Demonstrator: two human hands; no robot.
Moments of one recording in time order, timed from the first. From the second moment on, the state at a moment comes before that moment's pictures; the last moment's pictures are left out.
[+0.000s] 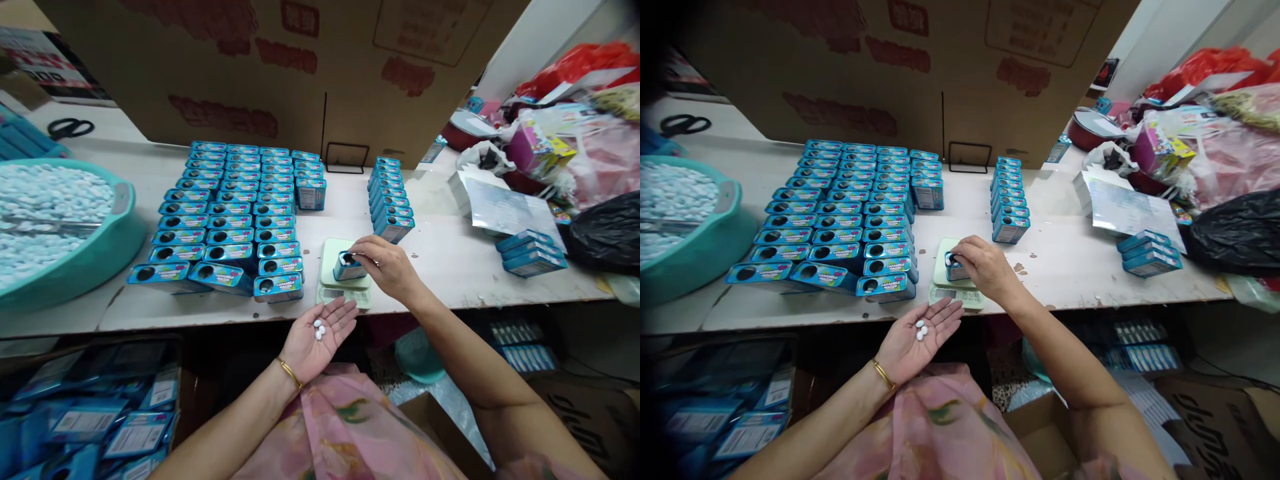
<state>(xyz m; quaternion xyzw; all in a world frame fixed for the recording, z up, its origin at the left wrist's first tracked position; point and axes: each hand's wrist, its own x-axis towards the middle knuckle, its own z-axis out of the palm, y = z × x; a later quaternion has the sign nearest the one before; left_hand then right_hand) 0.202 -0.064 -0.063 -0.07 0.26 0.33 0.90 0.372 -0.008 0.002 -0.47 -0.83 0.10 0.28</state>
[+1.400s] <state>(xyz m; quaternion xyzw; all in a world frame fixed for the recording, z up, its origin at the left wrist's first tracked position) 0.196 -0.091 -0.085 -0.08 0.25 0.24 0.93 0.320 -0.115 -0.074 -0.43 -0.87 0.19 0.17</state>
